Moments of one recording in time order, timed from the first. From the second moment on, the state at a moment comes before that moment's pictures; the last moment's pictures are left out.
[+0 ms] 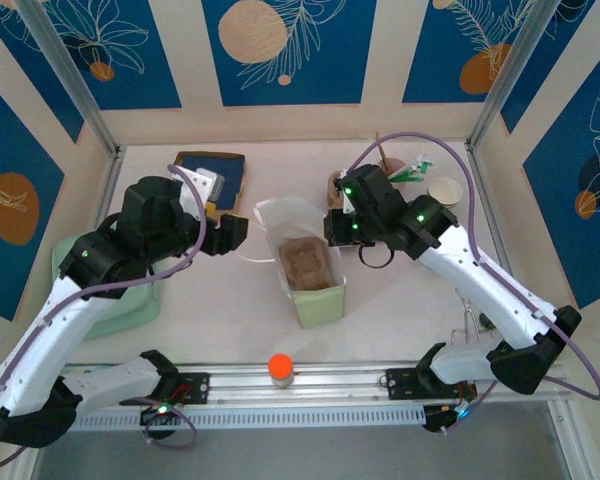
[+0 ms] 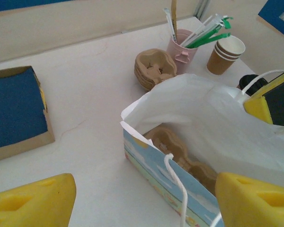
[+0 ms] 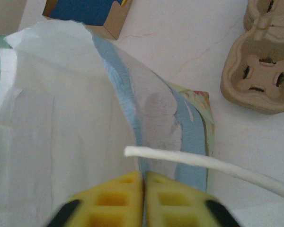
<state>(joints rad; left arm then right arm) -0.68 1.02 1.45 -0.95 -0.02 -0.21 0.75 1.31 1.50 -1.04 0.01 0.57</state>
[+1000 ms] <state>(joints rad) -0.68 0.86 1.09 -0.78 -0.06 -0.29 0.60 1.26 1.97 -1.44 0.16 0.57</state>
